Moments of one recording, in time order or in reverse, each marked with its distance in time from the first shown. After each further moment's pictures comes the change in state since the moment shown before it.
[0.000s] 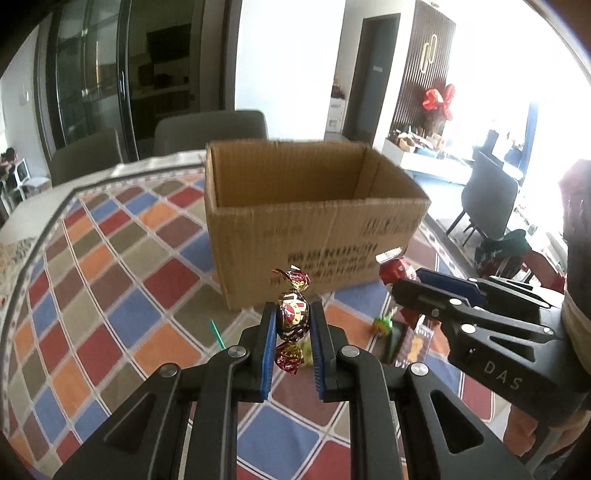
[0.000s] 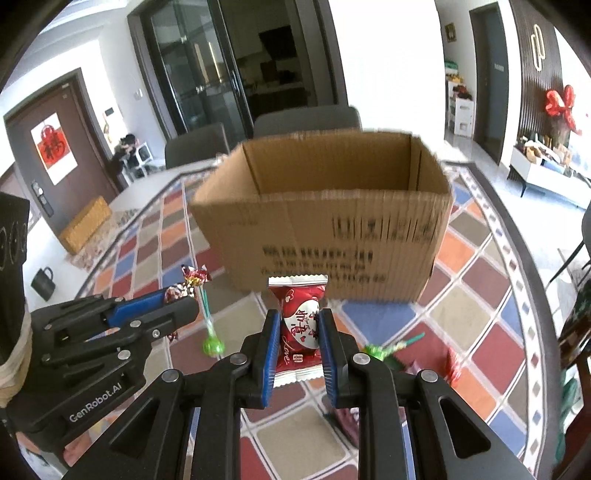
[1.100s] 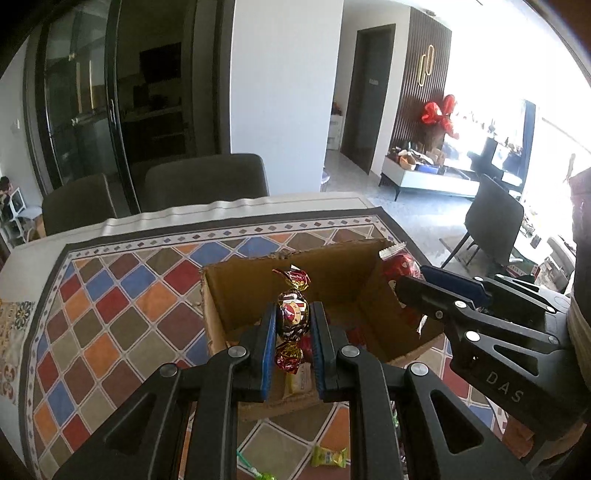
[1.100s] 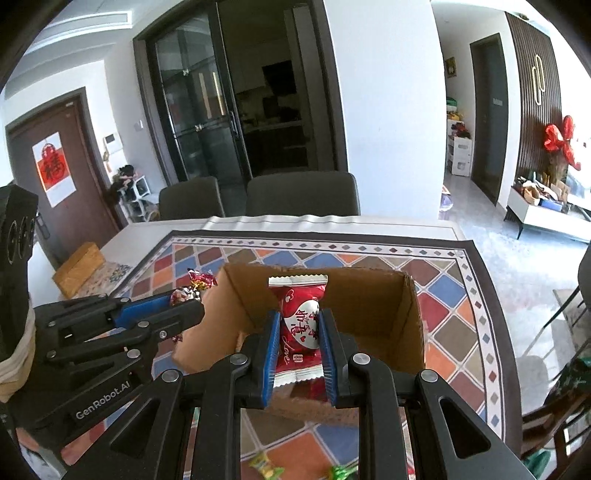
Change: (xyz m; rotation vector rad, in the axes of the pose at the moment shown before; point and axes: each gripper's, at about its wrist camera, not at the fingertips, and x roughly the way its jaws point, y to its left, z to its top) left arm 0.033 0.009 0.129 0.034 -0.044 0.001; right arm 0.007 -0.012 0.121 -0.034 -0.125 -0.028
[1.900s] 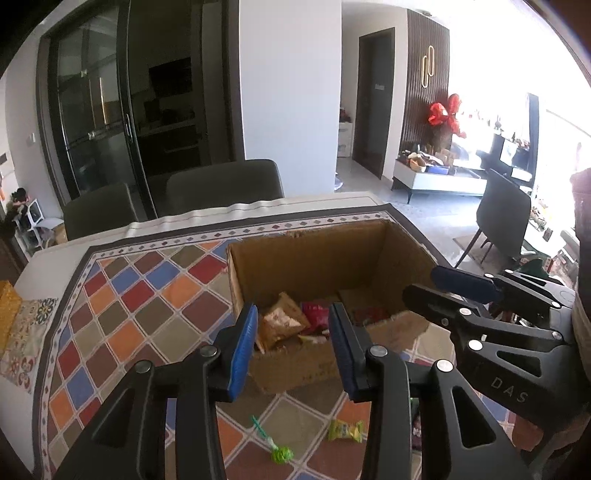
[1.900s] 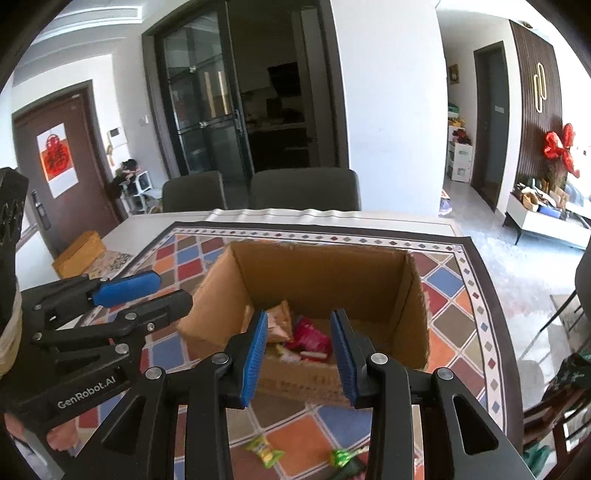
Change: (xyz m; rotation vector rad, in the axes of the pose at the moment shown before) left arm -0.043 -0.002 -0.044 0.032 -0.050 0.070; right arm -0.023 0.016 -0.033 -0.032 -0.019 0.006
